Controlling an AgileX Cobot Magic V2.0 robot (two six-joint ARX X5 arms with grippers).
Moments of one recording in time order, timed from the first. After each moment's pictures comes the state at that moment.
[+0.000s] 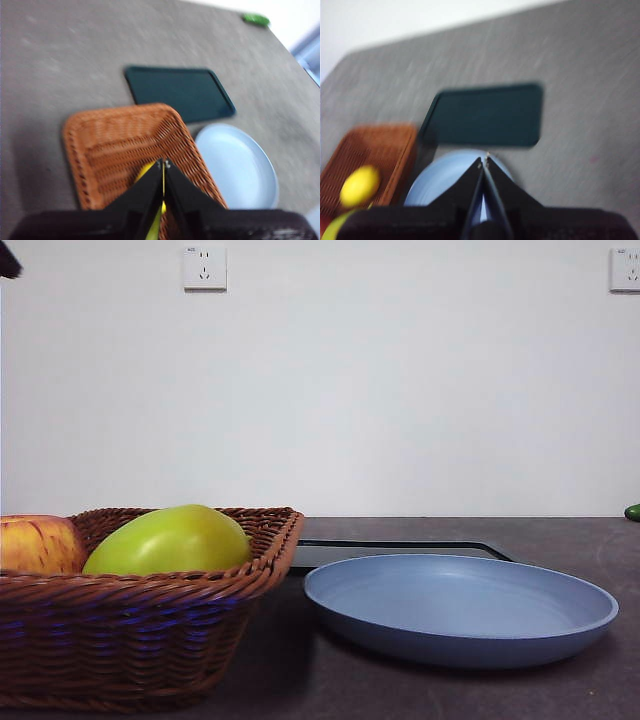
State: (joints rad) left arm -0.03 0.84 0.90 -0.66 0.55 -0.12; right arm 0.10 0.65 0.81 -0.64 -0.28 0.20
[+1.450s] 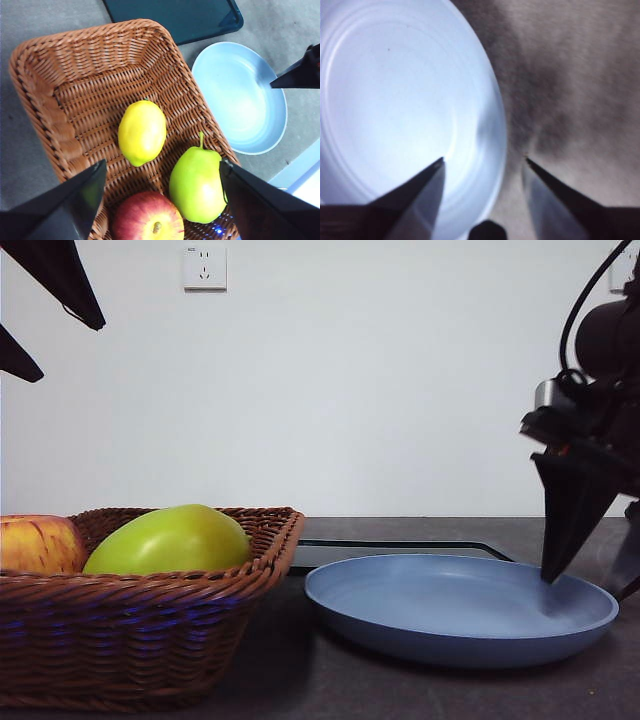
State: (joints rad) left arm -0.24 1.05 0.98 -0.83 0.42 -0.05; right arm 0.19 1.56 0.88 -0.65 -0.39 0.06
